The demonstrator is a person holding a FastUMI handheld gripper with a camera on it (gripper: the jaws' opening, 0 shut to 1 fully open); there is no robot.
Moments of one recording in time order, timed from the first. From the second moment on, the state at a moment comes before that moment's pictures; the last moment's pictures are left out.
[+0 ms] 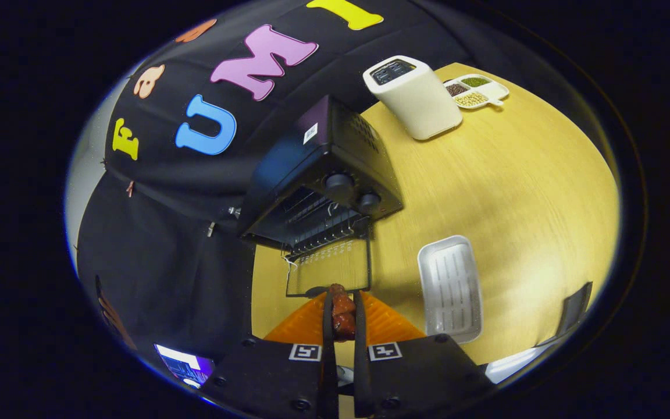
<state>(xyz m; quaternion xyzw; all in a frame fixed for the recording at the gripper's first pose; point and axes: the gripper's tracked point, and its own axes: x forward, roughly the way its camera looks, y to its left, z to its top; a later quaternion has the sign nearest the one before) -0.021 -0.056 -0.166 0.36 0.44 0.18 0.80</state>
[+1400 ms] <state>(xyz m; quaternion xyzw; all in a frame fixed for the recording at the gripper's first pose) 0.118 0.119 -0.189 0.51 0.17 0.05 0.84</state>
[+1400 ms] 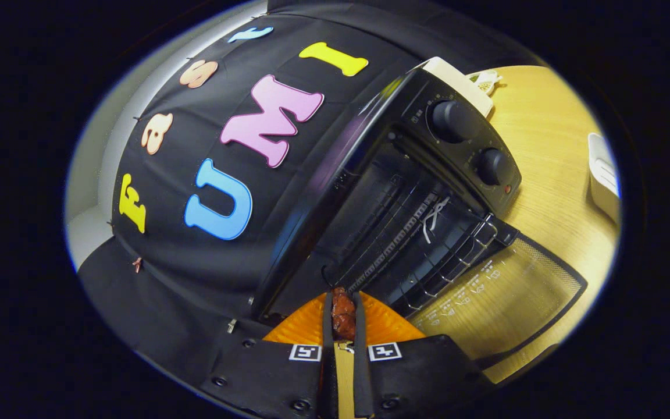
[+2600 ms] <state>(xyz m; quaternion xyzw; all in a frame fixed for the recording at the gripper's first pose) 0.136 0.084 -0.196 0.29 0.17 -0.01 0.94</state>
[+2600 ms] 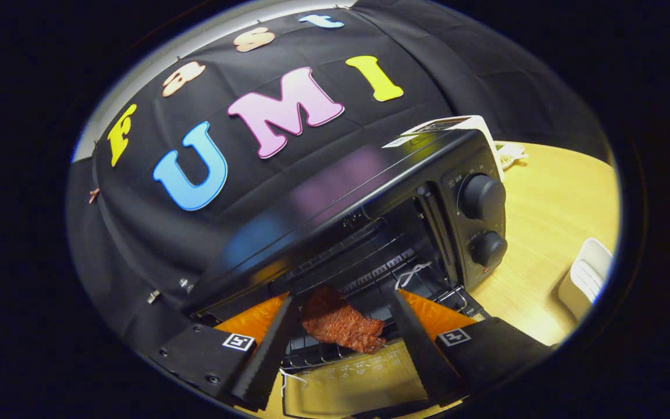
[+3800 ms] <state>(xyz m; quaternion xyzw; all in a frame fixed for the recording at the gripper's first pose) -0.042 0.098 -0.270 0.05 0.39 0.05 0.92</state>
